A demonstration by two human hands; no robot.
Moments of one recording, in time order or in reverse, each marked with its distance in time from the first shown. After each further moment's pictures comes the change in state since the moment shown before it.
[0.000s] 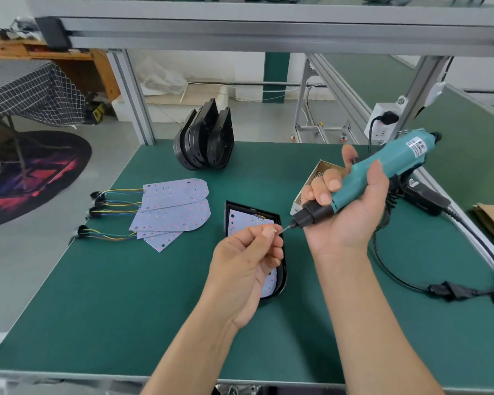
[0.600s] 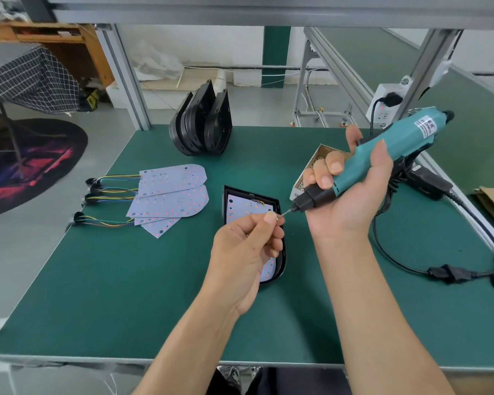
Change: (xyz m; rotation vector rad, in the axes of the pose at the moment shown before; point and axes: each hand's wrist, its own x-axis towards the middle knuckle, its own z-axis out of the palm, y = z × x) left_hand 0.000 -0.007 0.000 0.148 0.058 0.021; right_hand 0.001 0.000 -0.004 -0.025 -0.010 -0.029
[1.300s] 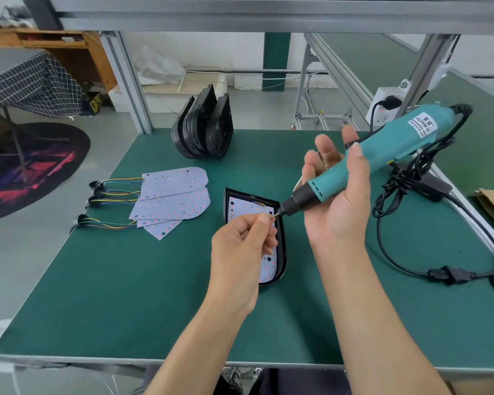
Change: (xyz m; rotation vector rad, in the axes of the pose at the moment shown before) left_hand 0.005 -0.012 -0.003 0.137 0.197 0.086; right_hand -0.014 0.003 0.006 -0.154 0.040 -0.045
